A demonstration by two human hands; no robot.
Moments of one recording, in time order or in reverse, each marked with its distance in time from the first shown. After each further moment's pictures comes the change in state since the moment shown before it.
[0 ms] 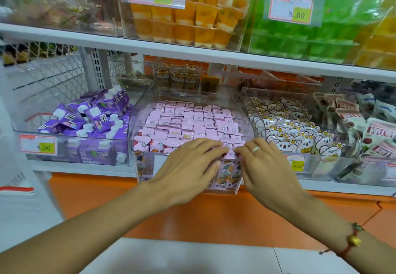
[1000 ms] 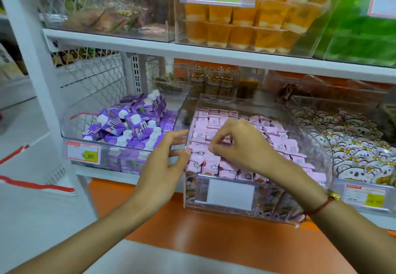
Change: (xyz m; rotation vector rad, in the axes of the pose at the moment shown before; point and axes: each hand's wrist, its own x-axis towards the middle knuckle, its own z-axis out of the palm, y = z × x) left_hand -0.043 -0.080 -0.044 -0.732 0.340 -0.659; right_hand 0.141 -0.072 0.019 0.631 -0.143 0.005
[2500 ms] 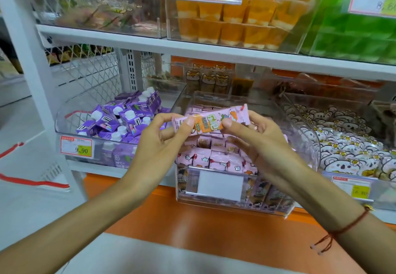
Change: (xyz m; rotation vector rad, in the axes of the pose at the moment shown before) left_hand 0.003 0.025 0.003 -0.319 -0.007 -0.007; right_hand -0.042 0.002 -0.022 1.229 0.122 0.217
